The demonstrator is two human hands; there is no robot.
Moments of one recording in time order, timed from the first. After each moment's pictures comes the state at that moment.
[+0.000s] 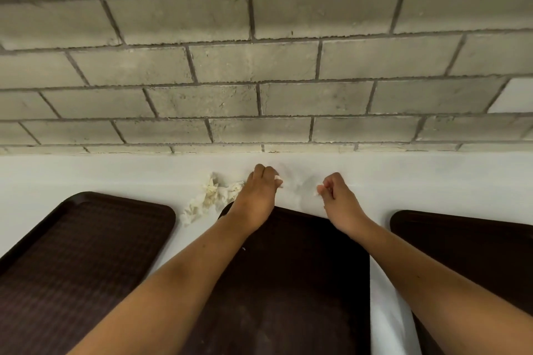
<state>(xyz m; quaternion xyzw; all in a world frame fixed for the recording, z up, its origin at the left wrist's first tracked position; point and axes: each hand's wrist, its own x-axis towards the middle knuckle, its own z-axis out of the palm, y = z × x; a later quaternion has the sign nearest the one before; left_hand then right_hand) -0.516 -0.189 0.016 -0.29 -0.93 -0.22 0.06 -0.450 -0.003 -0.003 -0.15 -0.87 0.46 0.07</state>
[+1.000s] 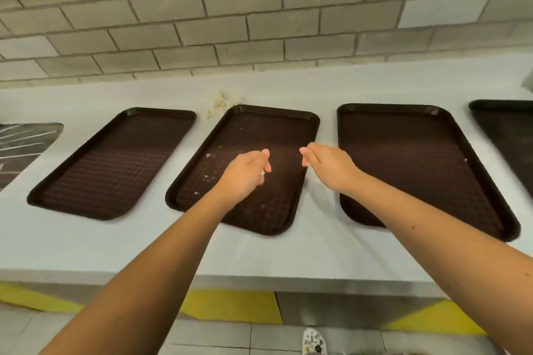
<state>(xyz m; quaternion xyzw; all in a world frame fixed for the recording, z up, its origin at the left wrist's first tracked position) -0.171 -0.260 0.061 -0.10 -0.86 -0.47 -0.15 -0.149 -0.054 0.032 0.00 -0.96 0.27 0.04</state>
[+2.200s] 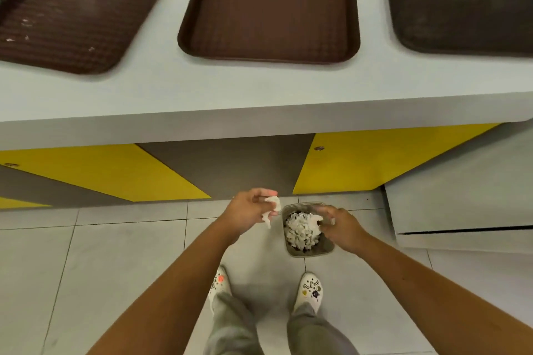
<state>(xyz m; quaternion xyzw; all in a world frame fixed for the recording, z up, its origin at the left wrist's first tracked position) 0.158 -0.079 -0.179 0.07 -0.71 -0.54 -0.44 0.266 0.132 -0.239 -0.26 -0.84 0.40 -0.26</state>
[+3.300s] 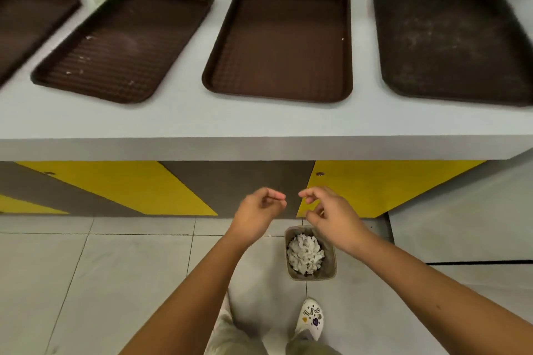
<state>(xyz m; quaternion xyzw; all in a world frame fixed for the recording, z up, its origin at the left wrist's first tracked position) 0.162 -0.063 -0.121 -0.01 -0.79 -0.54 -0.29 0.226 0.116 -0.112 -0.09 -0.90 0.42 -0.11</state>
